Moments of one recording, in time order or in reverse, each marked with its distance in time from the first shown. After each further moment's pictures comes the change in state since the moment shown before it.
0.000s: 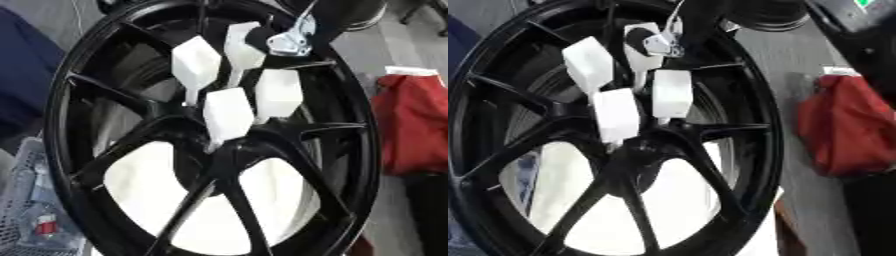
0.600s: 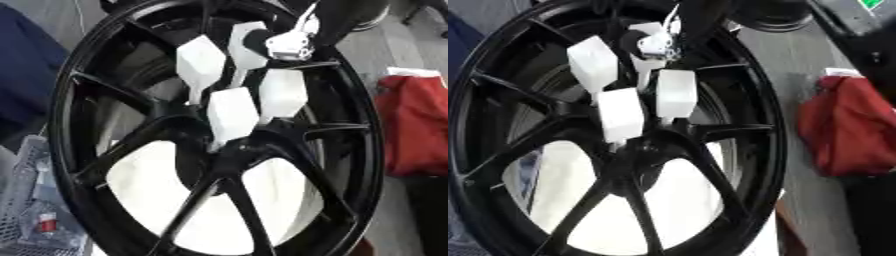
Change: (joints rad) left arm 0.000 -0.001 0.000 0.000 -0.003 0.007 -0.006; right arm 0.000 0.000 0.014 -0.003 0.022 0.013 0.000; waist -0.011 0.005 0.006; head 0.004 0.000
